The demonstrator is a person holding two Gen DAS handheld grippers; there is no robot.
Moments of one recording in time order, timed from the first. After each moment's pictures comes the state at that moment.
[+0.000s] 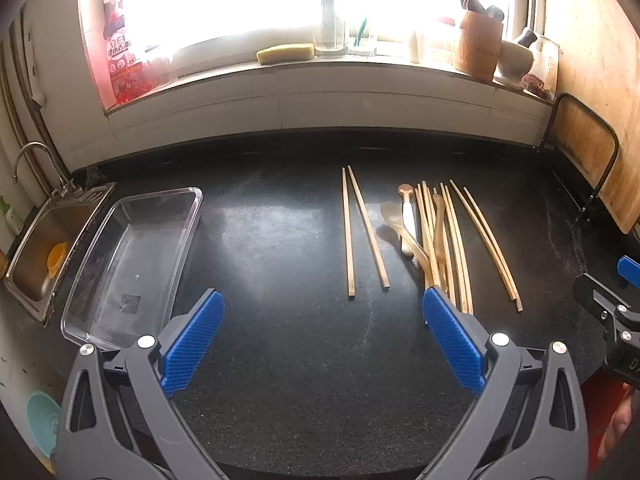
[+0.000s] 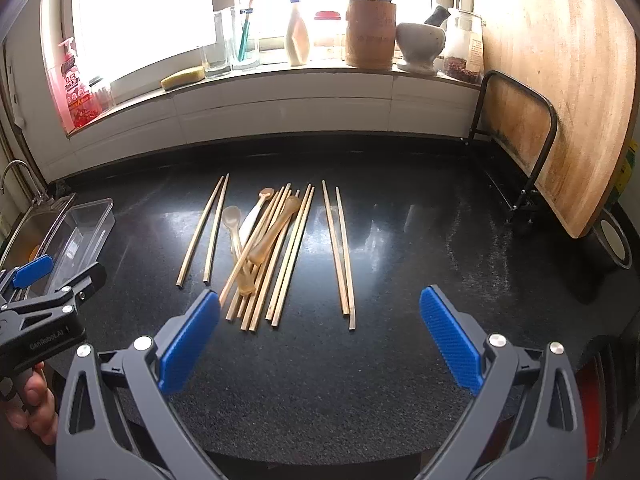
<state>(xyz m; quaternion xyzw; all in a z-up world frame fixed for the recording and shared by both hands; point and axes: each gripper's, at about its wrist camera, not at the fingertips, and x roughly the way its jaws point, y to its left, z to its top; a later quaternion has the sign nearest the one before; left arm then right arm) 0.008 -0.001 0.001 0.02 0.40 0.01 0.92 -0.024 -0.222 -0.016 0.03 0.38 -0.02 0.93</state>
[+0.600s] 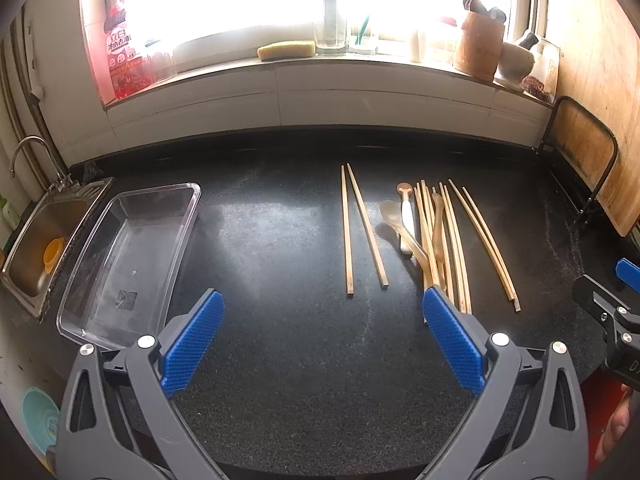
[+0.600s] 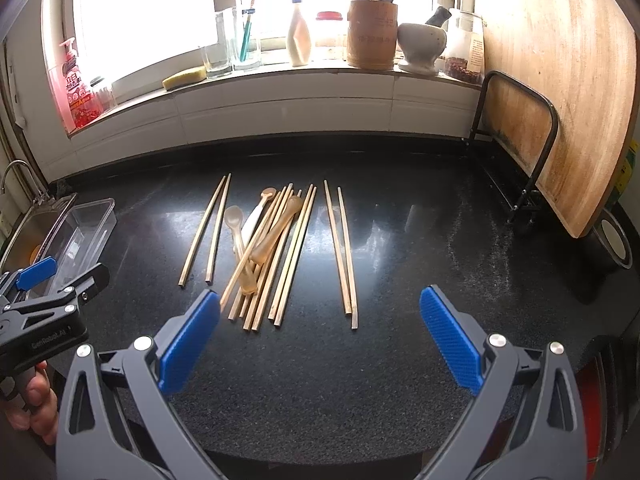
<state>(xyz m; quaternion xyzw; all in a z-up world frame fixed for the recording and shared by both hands) 0.006 -0.002 -0.004 0.01 0.40 0.01 0.92 -0.024 -0.221 -0.016 0.03 0.38 -0.02 0.93</state>
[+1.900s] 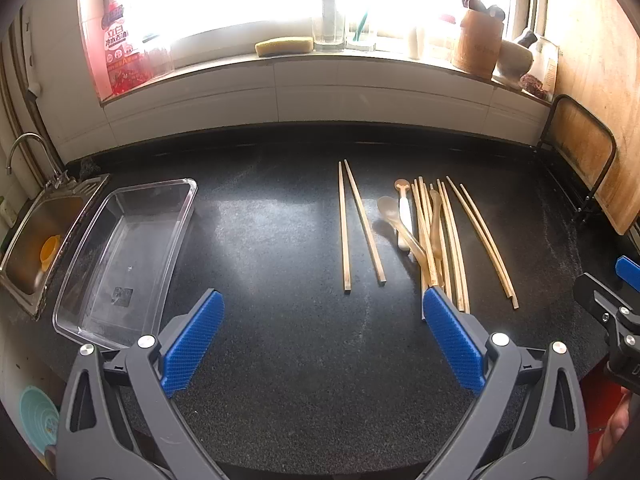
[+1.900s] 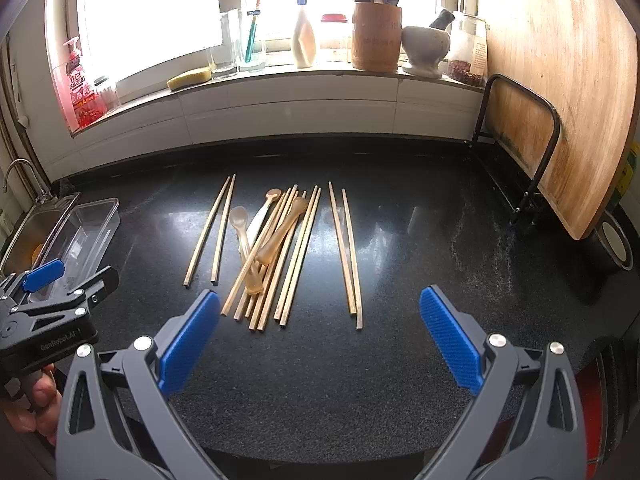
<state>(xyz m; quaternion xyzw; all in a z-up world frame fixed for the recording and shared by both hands) 0.006 -0.002 -0.007 0.01 0.41 0.00 0.91 -0.025 -0.214 -0.013 0.03 0.37 -0.01 0.93</state>
